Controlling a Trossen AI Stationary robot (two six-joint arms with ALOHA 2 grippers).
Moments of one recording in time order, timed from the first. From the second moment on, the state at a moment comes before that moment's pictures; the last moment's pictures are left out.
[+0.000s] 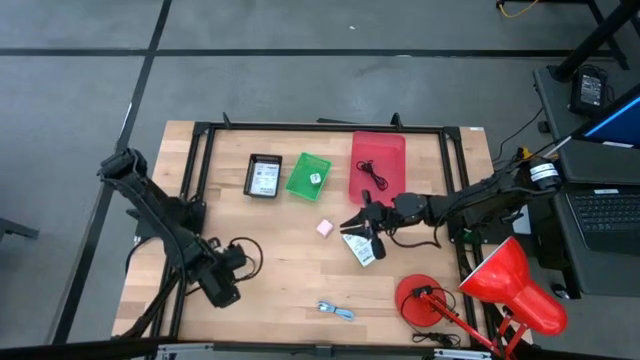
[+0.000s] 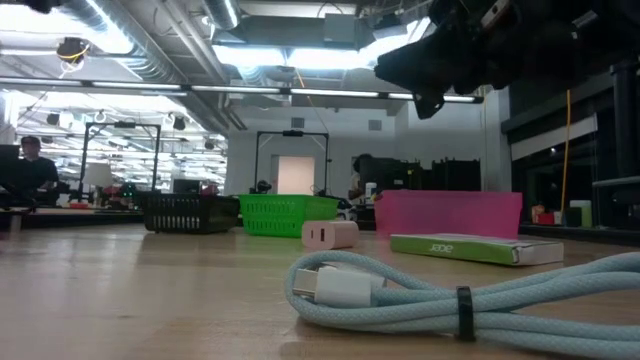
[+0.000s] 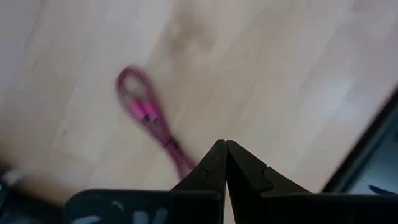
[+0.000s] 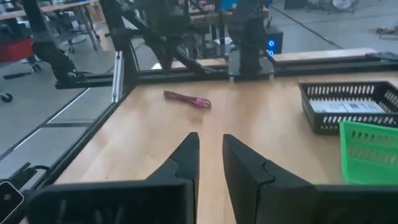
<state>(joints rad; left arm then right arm) -0.81 1.41 1.01 -0.99 -0.11 -1.35 0.15 1.42 0.50 0.76 -0.02 0.12</state>
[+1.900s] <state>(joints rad) -0.94 1.71 0.99 -1.02 -0.09 -1.75 0.19 1.43 0.50 0.85 -0.02 0.07</state>
